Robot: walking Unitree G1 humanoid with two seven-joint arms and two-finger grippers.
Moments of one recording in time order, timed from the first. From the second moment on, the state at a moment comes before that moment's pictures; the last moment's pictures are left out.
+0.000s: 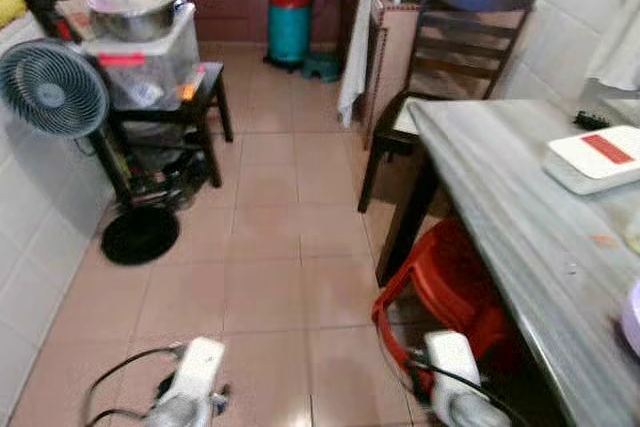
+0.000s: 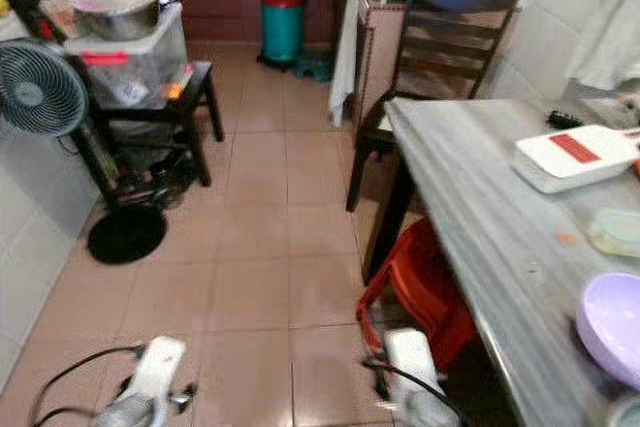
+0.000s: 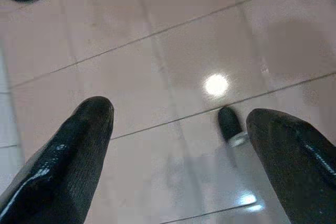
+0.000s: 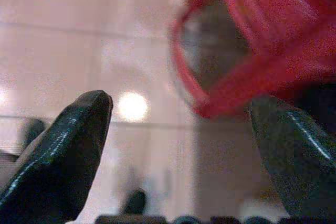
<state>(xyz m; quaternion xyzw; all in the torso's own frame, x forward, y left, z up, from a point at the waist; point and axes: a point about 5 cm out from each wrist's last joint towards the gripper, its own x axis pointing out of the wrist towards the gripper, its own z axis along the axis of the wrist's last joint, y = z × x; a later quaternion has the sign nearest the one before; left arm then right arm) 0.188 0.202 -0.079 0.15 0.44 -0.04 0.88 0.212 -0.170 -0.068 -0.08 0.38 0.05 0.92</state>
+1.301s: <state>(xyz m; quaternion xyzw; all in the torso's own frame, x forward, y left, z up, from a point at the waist) 0.121 0.196 -0.104 0.16 0.49 -0.06 0.86 0.186 -0.159 -0.084 -0.10 0.44 0.09 0.89</state>
